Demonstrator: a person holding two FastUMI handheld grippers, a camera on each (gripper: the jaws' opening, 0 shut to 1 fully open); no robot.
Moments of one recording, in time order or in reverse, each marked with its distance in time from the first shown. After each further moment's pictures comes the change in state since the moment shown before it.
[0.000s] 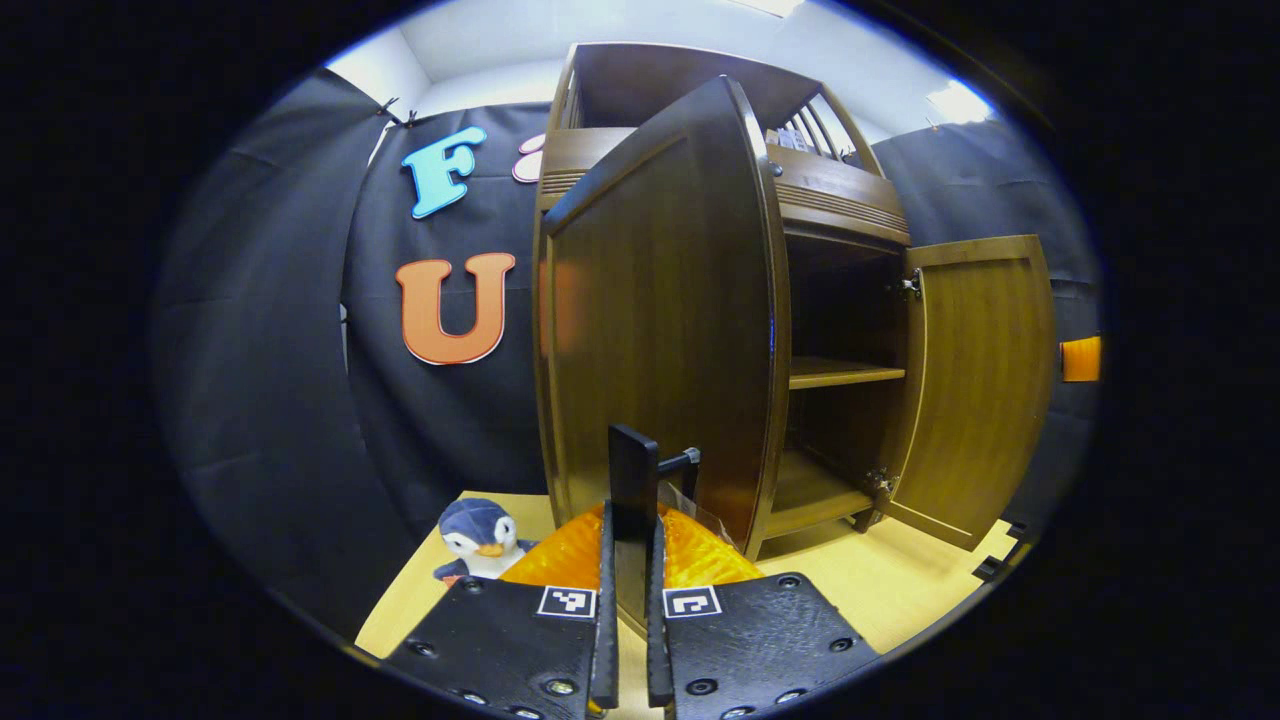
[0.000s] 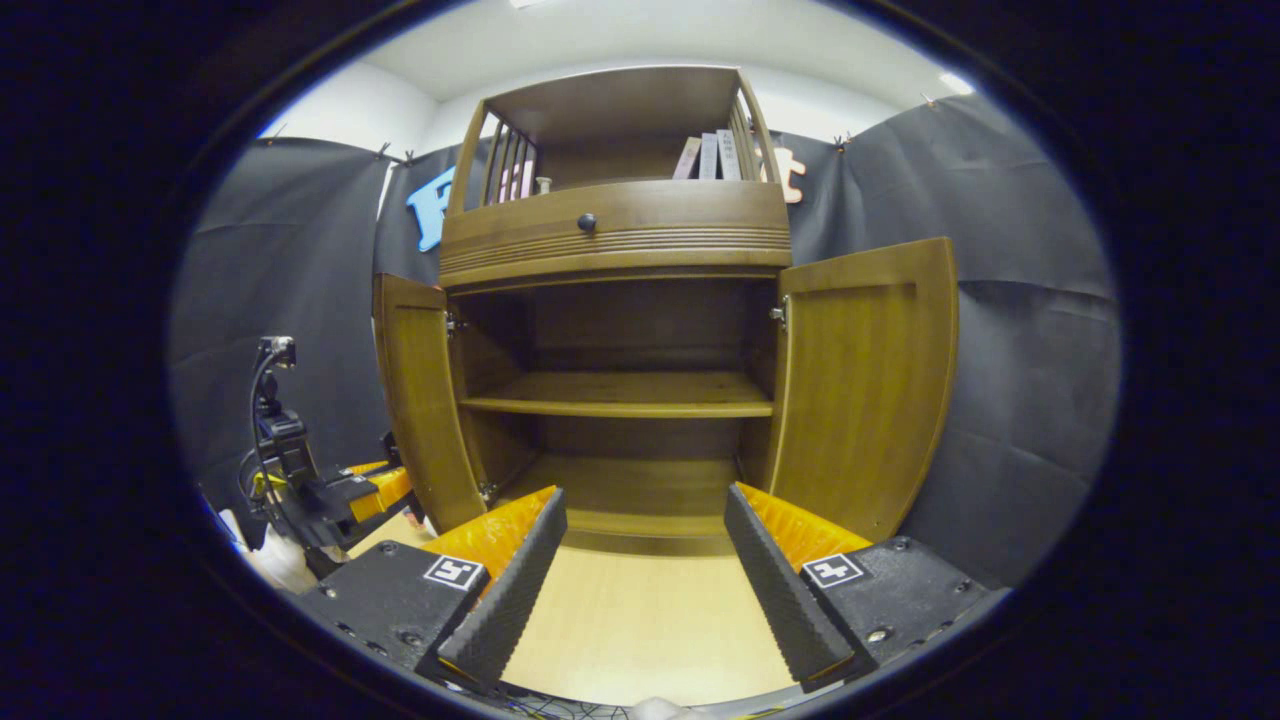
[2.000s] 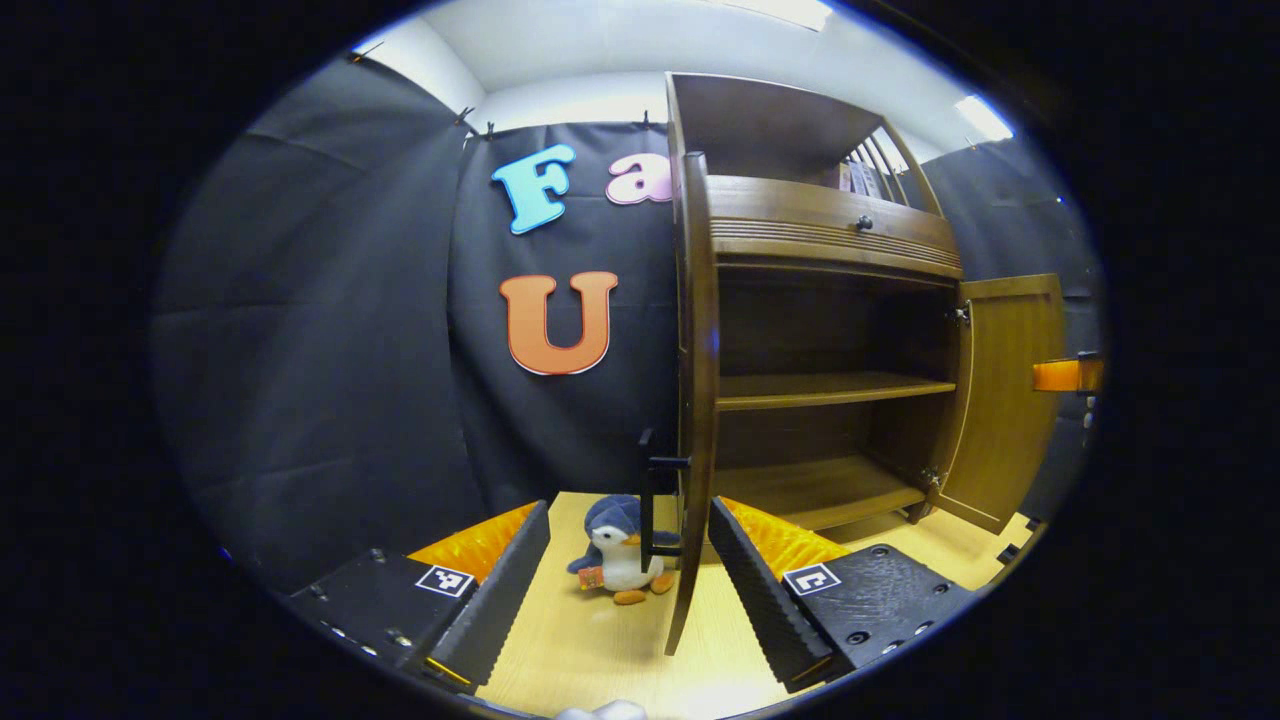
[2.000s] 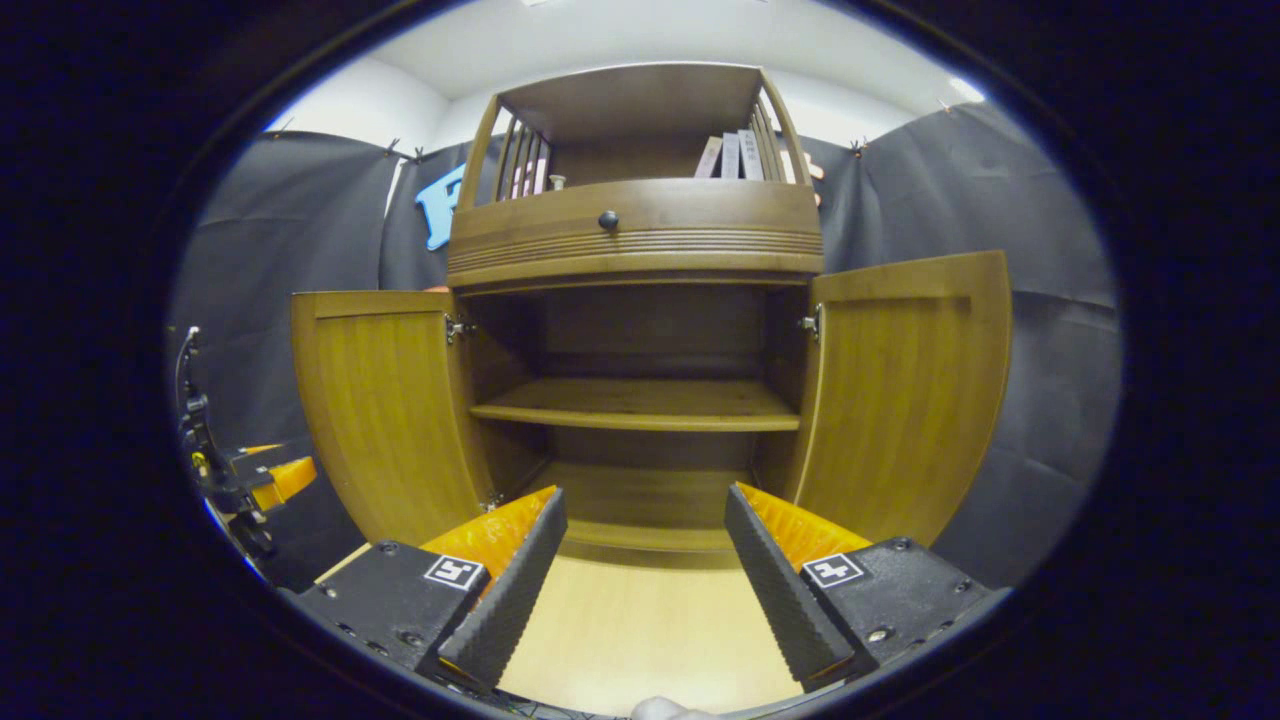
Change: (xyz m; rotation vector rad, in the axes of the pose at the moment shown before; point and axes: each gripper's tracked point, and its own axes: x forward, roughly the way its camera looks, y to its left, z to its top) left arm -0.100 0.127 0.026 0.012 -0.005 0.171; right arm 0.027 0.020 0.017 -0.027 -0.028 -0.001
